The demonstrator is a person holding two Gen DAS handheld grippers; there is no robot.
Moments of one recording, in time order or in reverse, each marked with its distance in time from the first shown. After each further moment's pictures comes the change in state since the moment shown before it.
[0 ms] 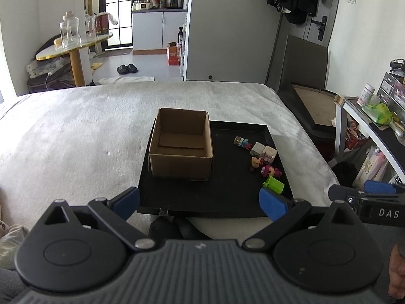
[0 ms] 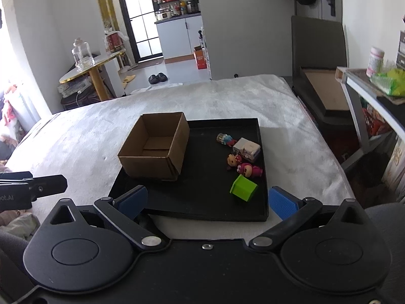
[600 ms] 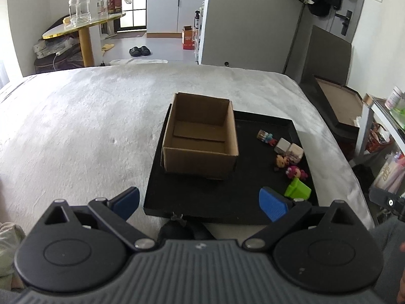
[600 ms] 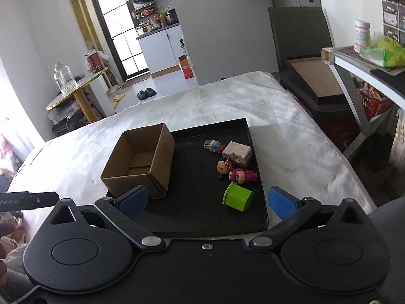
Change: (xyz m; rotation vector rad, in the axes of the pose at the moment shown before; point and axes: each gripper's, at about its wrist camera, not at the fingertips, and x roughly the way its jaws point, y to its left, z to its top) left arm 0.068 0.033 0.015 -0.059 0.066 0.047; right arm 0.042 -0.039 -0.006 0.134 -0.053 -0.001
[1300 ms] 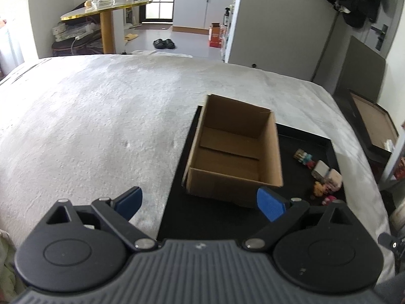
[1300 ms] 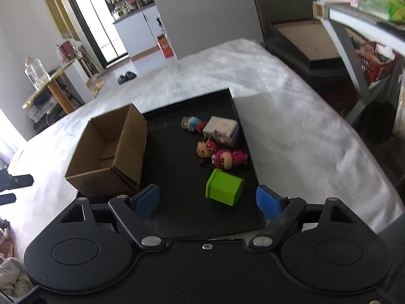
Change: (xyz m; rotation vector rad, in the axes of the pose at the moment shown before) left arm 0.085 0.038 0.032 -0.108 0.006 0.083; right arm 0.090 -0.027 -0.010 0.082 0.123 -0.053
